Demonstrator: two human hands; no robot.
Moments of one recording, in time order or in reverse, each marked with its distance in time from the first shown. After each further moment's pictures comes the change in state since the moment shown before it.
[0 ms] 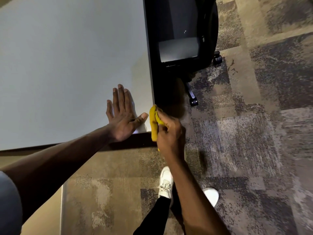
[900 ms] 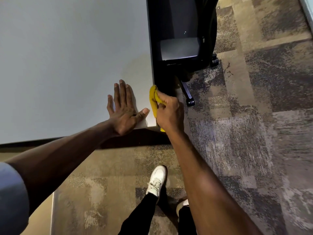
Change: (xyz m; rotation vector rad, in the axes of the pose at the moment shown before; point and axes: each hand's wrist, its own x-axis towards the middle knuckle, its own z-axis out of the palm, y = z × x) left_hand -0.003 0.003 0.000 0.001 0.007 -0.006; right_hand 0.046 -0.021 0.006 -0.211 -0.052 -0.043
